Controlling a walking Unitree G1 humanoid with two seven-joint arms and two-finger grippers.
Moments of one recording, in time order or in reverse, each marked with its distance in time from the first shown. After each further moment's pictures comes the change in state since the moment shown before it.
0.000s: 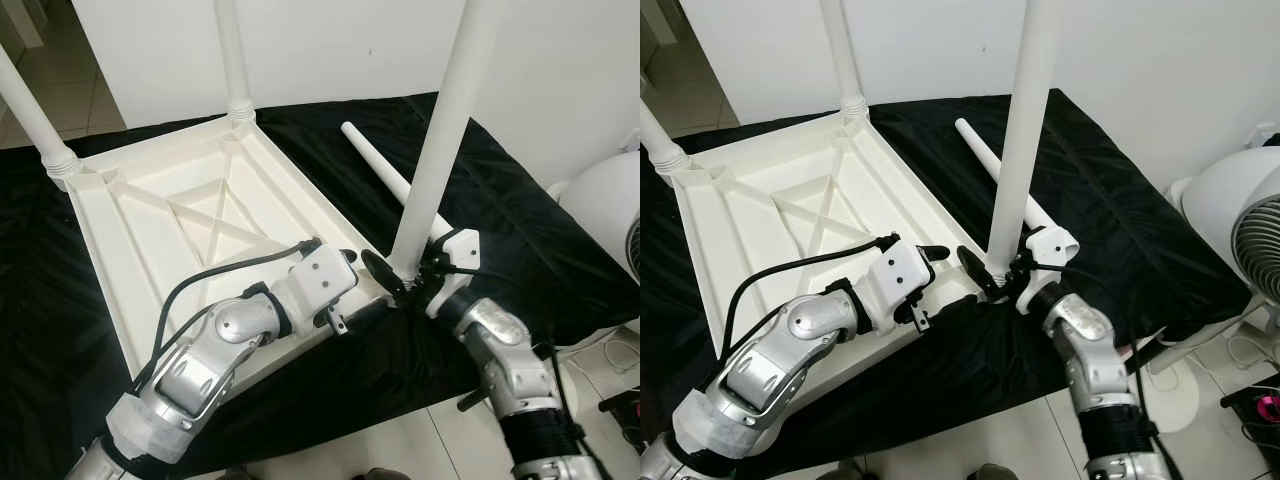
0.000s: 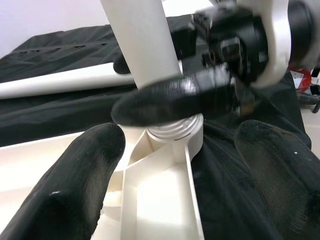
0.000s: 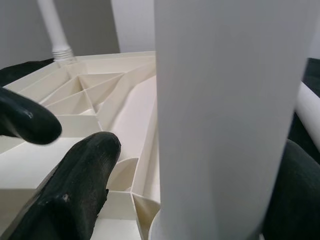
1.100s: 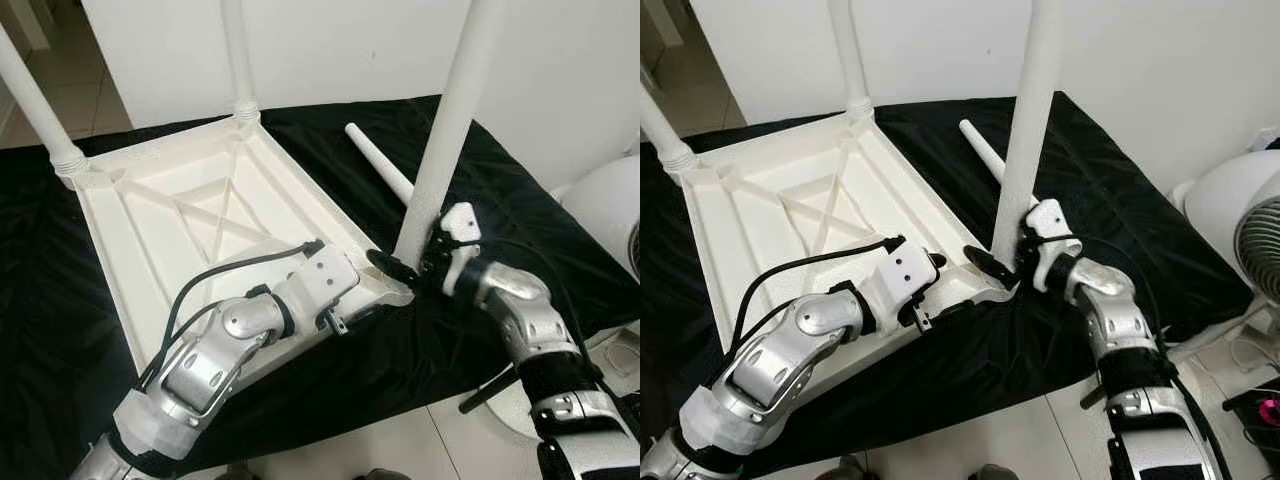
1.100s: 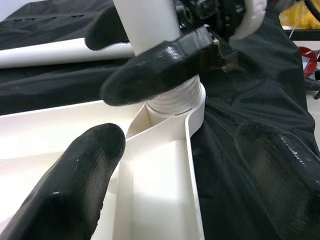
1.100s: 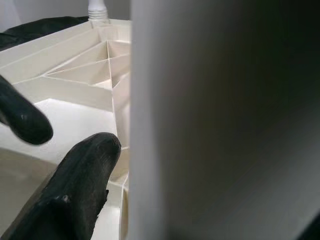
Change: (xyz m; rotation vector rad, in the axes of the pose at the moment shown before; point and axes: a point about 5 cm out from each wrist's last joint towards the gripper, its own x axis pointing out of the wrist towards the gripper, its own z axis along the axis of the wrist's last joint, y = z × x) left arm 0.003 0.002 -0.006 -0.045 0.105 0.009; right arm 0.026 -0.028 0.003 -0.121 0.130 0.198
